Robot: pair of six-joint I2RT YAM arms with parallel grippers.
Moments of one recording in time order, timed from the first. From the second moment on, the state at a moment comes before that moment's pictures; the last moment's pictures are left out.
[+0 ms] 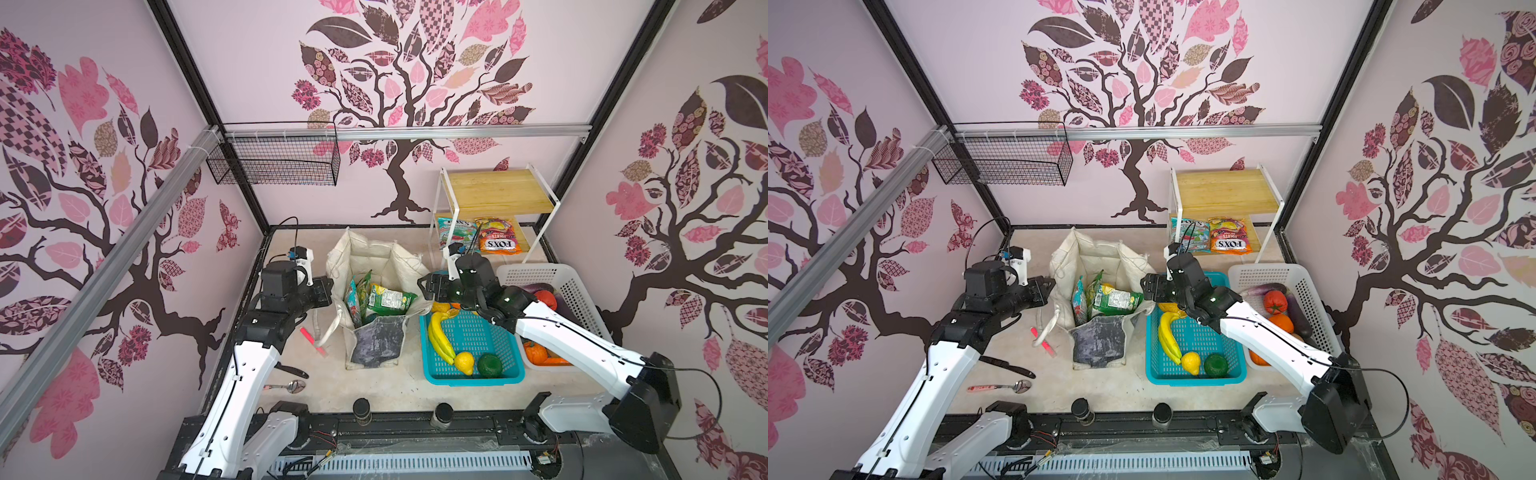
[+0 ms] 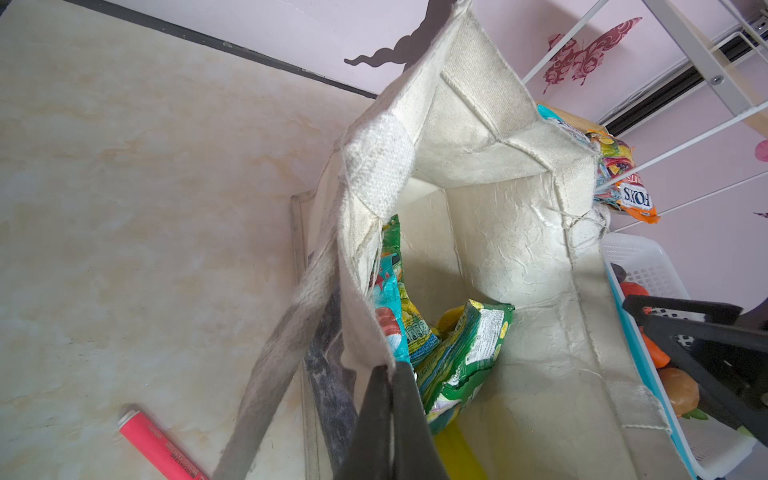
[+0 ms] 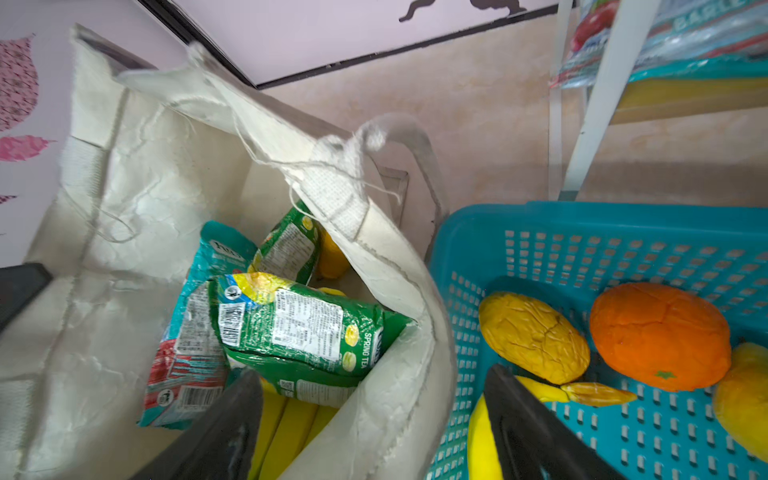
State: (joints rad) left arm -0.14 0.95 0.97 -0.60 0.25 -0.34; right arm 0.68 1.32 1.07 -0.34 0.01 0.60
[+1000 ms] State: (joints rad) left arm -0.12 0.86 0.96 -0.63 0.12 -0.36; right arm 0.68 1.36 1.19 -0.28 -0.14 0.63
